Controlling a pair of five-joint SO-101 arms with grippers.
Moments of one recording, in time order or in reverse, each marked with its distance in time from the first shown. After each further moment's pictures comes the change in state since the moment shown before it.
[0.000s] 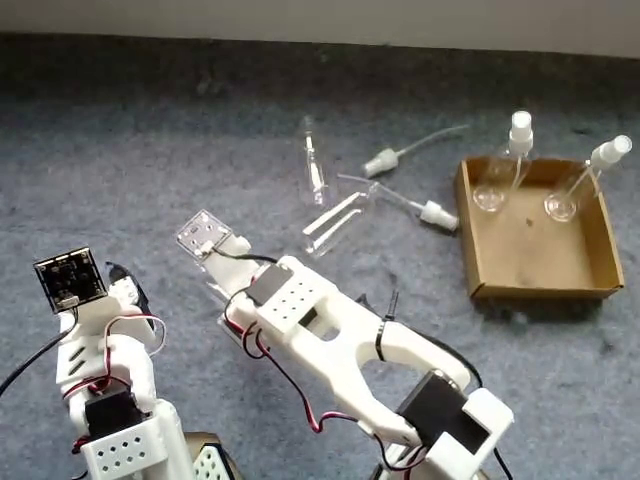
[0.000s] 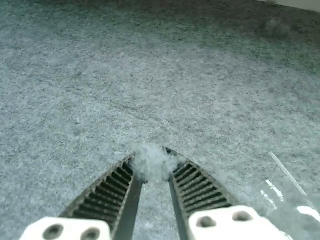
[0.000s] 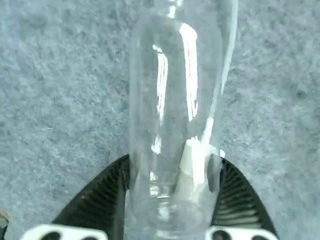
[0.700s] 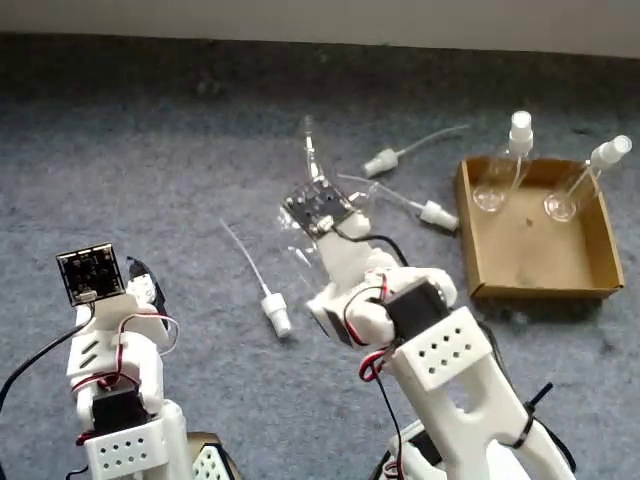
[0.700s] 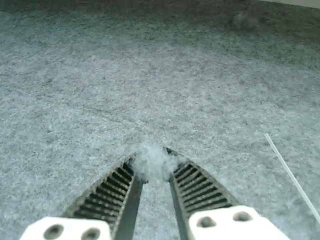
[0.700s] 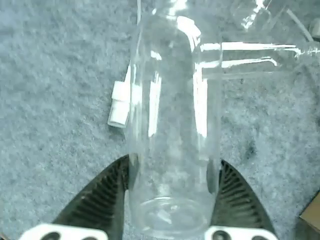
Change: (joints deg) left arm 6.1 0.0 0.5 0.0 0.0; right arm 18.0 -45.3 11.7 21.4 8.2
